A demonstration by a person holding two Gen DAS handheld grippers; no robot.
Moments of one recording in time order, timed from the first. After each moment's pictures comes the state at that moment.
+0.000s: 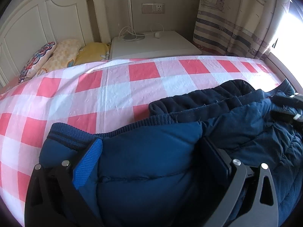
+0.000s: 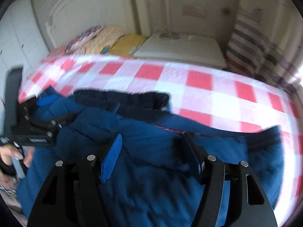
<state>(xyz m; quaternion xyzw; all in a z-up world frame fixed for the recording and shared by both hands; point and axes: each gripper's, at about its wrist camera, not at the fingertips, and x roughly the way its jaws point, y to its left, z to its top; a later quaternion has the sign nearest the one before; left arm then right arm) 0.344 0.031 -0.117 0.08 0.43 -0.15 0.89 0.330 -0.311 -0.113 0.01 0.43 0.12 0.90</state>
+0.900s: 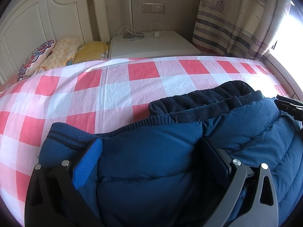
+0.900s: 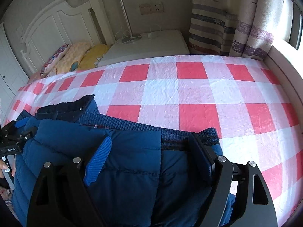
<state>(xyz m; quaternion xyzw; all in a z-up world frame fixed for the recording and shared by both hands) 0.342 0.033 -0.116 0.07 0.44 -0.15 0.88 0.335 -0.402 -0.146 0.07 0.43 0.03 0.90</state>
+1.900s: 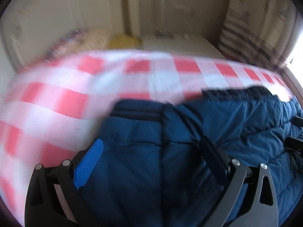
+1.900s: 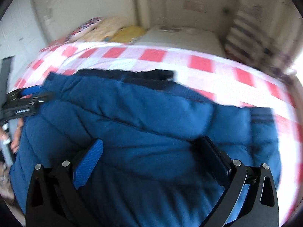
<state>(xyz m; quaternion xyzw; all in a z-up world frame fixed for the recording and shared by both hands) 0.304 0.100 -0.097 0.05 0.41 -0.04 0.91 0.297 -0.297 -0.129 -0.01 0.45 0.10 0.89</state>
